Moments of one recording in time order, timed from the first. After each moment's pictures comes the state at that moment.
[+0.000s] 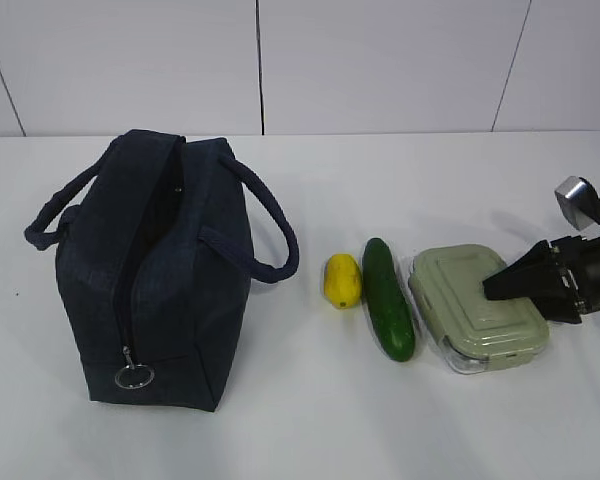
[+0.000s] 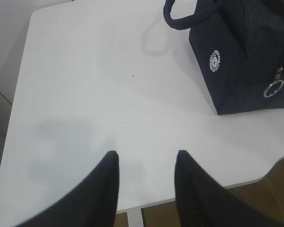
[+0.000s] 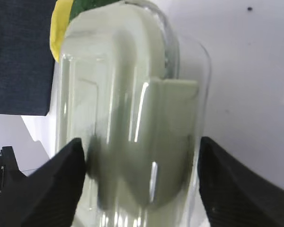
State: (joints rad) left arm -0.03 0.01 -0.51 -0.06 1.12 0.16; right arm -0.36 2.20 -1.19 1.08 1.20 -1.22
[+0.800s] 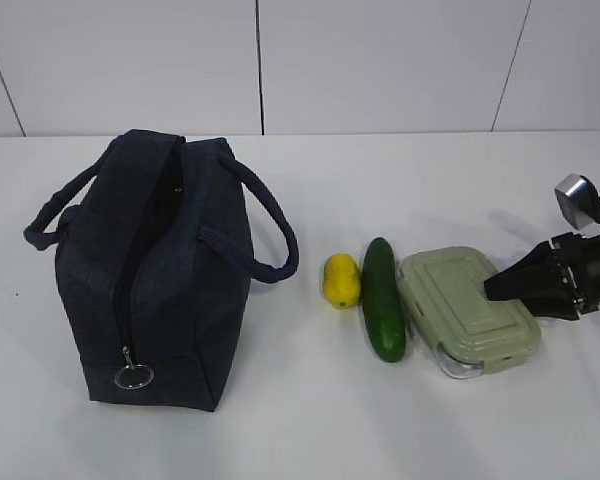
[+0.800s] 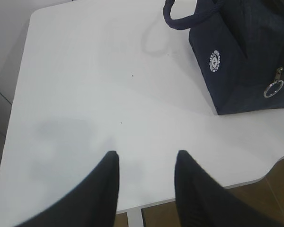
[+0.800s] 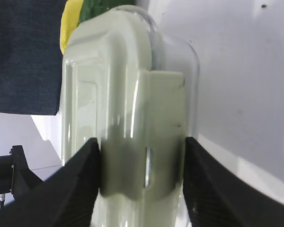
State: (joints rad) left arm -0.03 0.01 -0.51 -0.06 1.12 0.16; right arm -0.36 2.20 -1.19 1.08 1.23 -1.21
